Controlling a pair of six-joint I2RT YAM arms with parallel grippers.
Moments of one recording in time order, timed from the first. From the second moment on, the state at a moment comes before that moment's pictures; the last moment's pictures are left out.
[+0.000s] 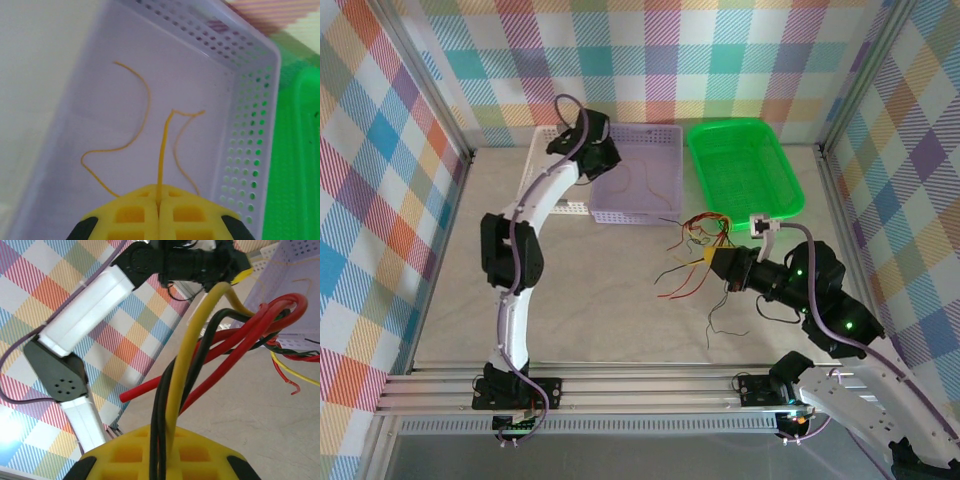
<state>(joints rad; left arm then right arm) -0.37 2.22 2.16 -0.74 -0.01 -0.72 0.66 0.60 0.86 -0.42 -0.30 0.70</state>
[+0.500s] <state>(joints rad) -0.45 2.56 2.37 -0.93 -0.02 -0.66 0.66 0.54 0.87 -0.48 -0.29 0.70</state>
